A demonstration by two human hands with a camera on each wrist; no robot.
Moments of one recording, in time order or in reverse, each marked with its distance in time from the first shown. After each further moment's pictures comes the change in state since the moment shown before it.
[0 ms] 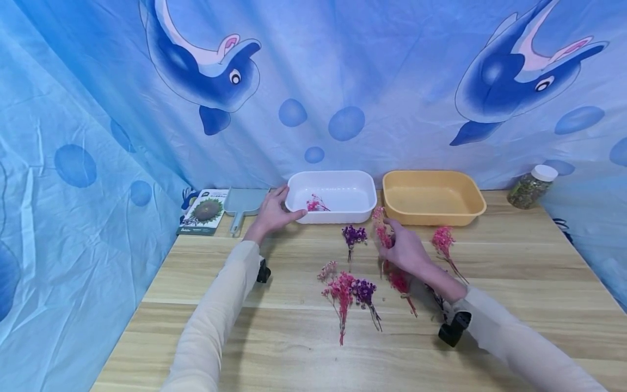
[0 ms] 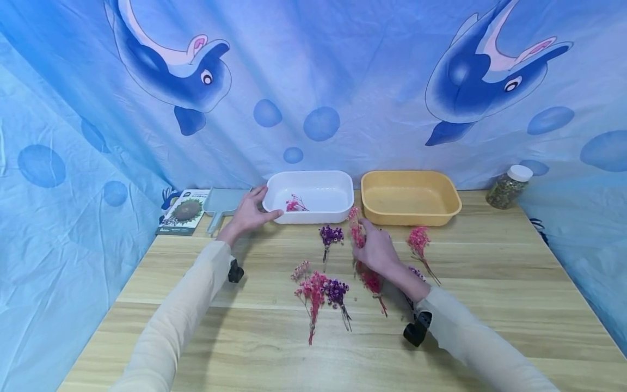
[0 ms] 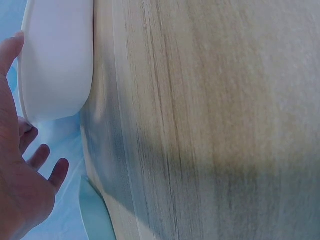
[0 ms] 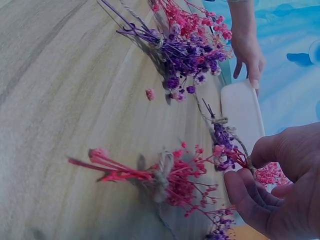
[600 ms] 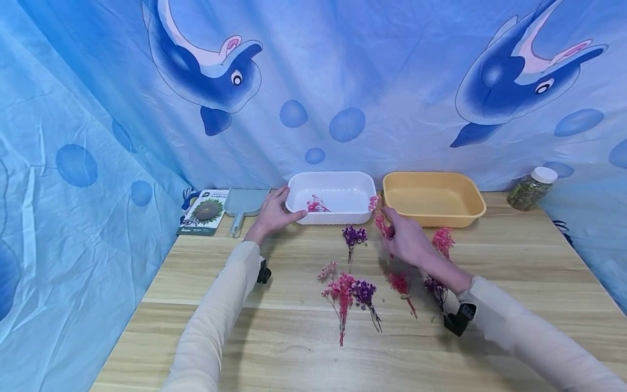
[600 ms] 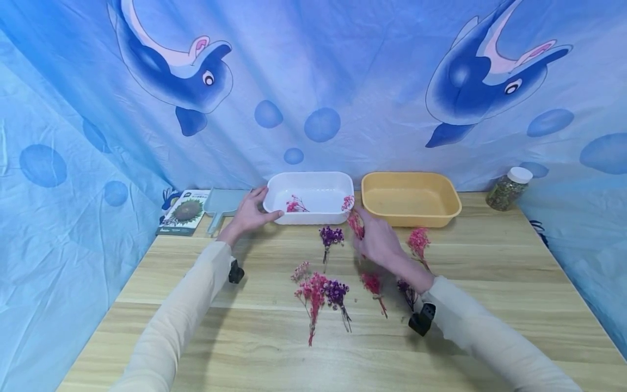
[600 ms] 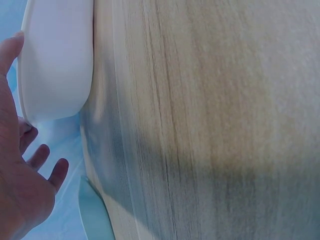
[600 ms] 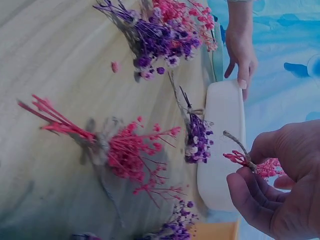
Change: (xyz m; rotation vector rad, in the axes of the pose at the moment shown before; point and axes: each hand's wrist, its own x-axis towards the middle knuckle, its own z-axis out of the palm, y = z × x) left_hand -0.001 -0.001 0.001 -0.005 0.000 -0.005; right_hand 0.010 -0.013 -0.022 -0.153 0.056 -0.215
